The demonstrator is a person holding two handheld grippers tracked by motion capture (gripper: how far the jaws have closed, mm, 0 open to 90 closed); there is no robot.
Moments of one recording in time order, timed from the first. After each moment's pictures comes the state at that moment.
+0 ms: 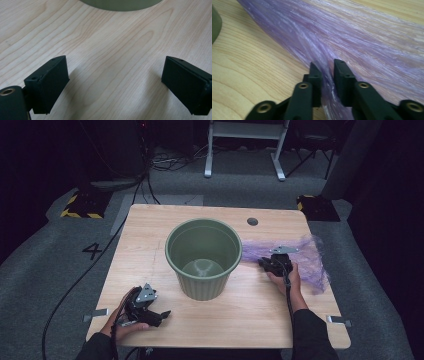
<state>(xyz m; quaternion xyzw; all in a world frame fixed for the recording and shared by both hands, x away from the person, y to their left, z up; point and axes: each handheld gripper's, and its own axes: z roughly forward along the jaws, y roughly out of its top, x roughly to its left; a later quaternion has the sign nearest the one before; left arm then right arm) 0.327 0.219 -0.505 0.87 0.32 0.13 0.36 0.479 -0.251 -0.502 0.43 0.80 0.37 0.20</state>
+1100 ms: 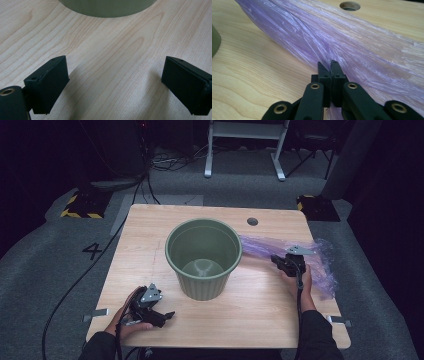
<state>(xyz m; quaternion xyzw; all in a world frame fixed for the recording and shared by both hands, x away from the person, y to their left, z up) 0.329 0.211 -0.505 0.88 0.30 0.12 0.36 0.466 -0.286 -0.483 0.45 0.75 0.42 0.23</state>
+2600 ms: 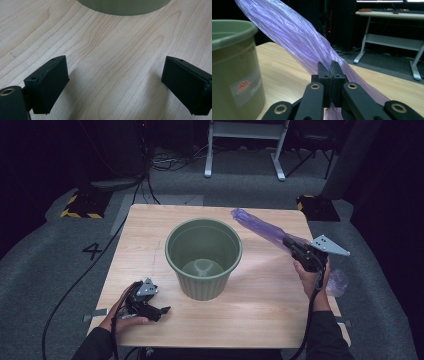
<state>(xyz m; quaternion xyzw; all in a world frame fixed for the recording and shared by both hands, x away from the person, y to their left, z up) 0.346 0.227 -0.502 0.88 0.31 0.12 0.35 0.420 -0.290 -0.385 0.37 0.68 0.55 0.30</state>
